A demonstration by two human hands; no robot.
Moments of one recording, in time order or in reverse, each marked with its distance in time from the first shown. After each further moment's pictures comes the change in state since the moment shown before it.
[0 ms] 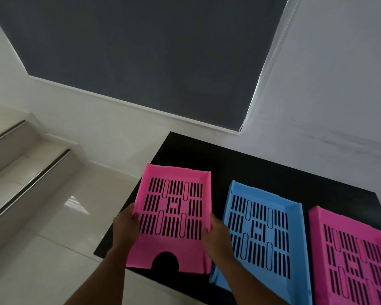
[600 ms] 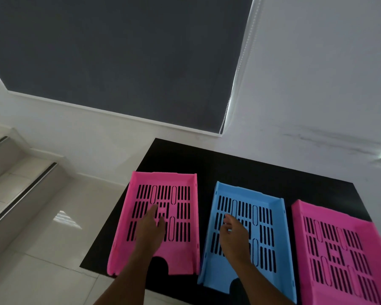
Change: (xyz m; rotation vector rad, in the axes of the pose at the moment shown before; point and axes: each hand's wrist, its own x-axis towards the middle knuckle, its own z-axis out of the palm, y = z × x) left_hand -0.036 0.066 0.055 -0.061 -0.173 0.107; right_hand 0.001 0.045 -0.066 0.060 0.252 0.052
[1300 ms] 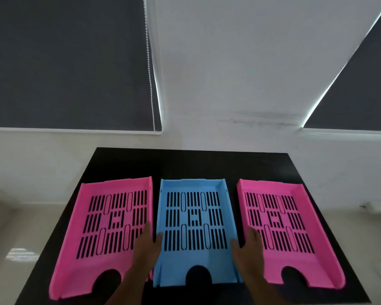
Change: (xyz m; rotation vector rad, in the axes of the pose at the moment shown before) left_hand -0.049 0.052 0.128 0.018 -0.257 -0.019; right_hand -0.031 0.131 -0.131 -0.111 0.247 0.311
